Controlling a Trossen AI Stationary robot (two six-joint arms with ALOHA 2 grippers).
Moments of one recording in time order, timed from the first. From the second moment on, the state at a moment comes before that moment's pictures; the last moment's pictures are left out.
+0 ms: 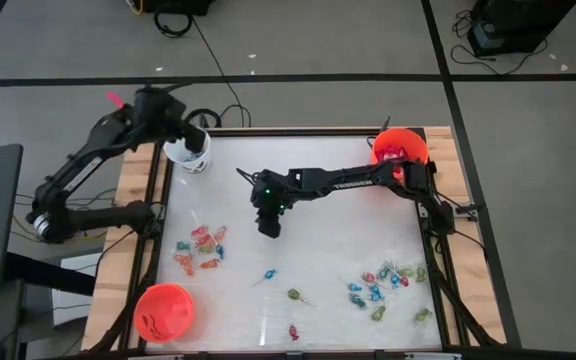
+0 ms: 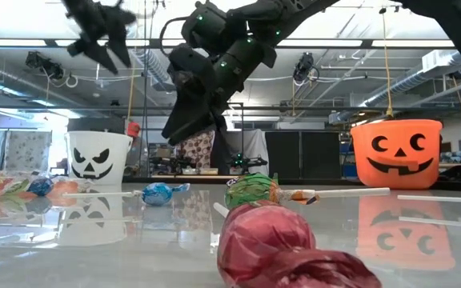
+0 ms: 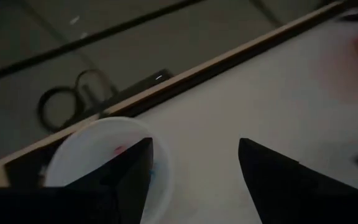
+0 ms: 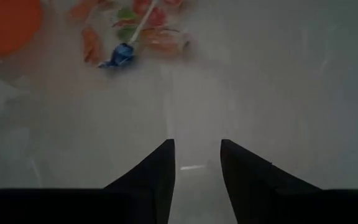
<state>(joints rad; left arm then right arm) 0.83 1.00 1.21 -0.97 -0.08 -0.21 -0.09 2.15 1.69 -0.41 -0.24 0.19</state>
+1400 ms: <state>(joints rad) -0.07 0.58 0.68 -1.03 0.06 -0.42 0.10 2.56 1.95 0.00 0.07 0.56</state>
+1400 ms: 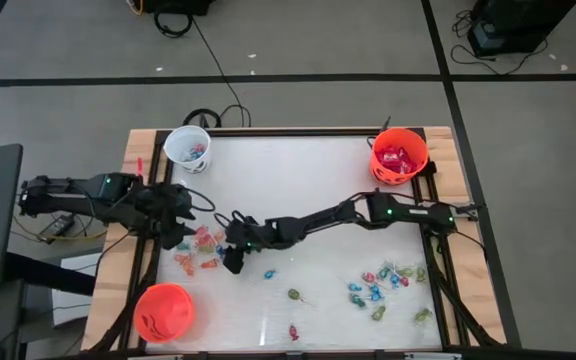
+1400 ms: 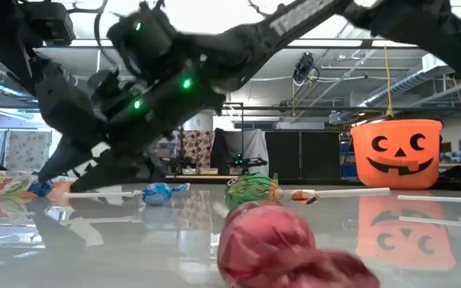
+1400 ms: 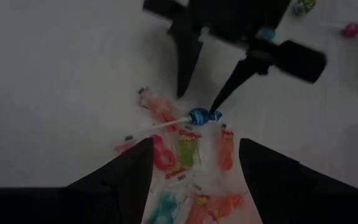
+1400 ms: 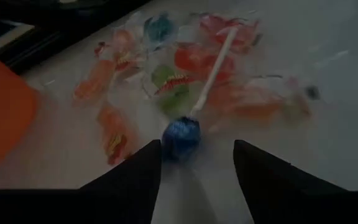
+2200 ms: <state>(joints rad) -0.07 0.60 0.67 -1.02 0.04 -0.54 0.05 2.60 2.03 -0.09 -0.12 0.48</state>
